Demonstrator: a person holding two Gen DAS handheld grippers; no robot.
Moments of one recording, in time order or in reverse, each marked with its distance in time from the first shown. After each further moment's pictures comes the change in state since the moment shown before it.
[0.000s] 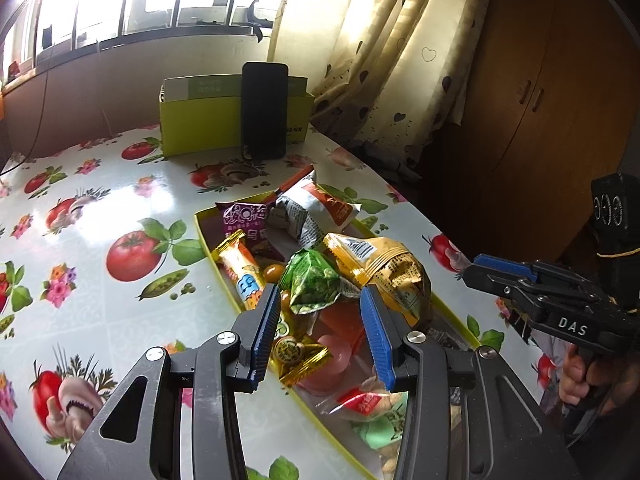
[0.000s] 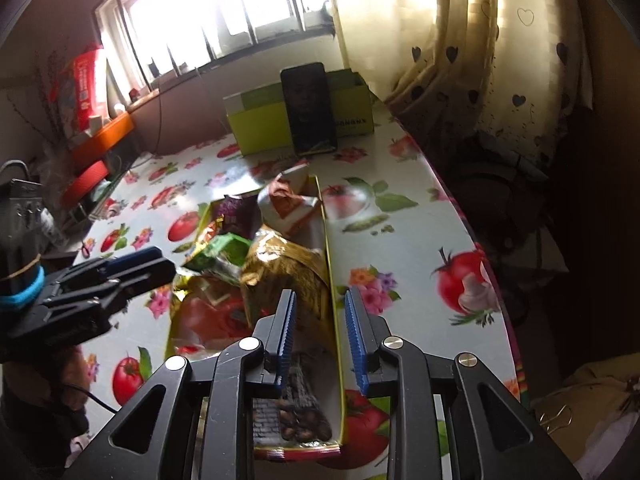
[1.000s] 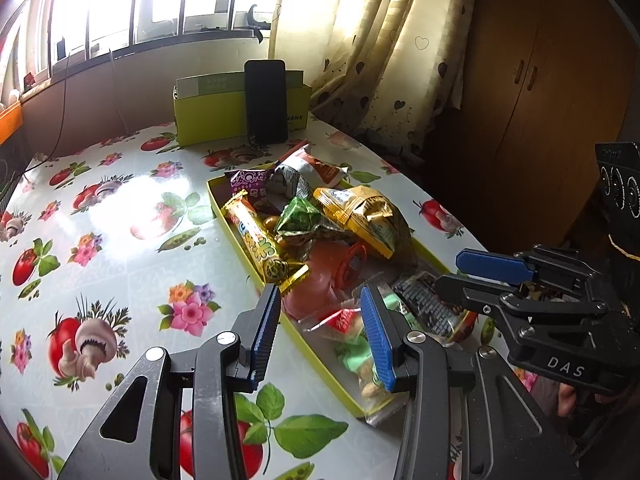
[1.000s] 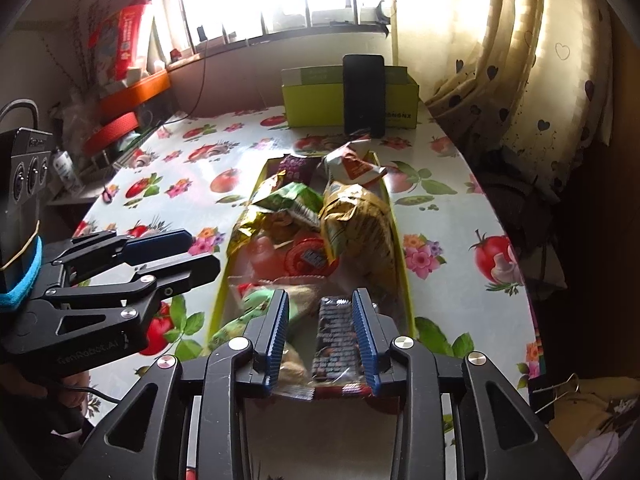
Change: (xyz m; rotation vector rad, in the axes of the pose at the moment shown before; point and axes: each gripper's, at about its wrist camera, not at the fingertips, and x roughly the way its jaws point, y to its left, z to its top) left arm -0.036 -0.026 -0.044 0.042 0.010 0.069; right arm -0.022 0.064 -0.039 -0.154 0.027 0.007
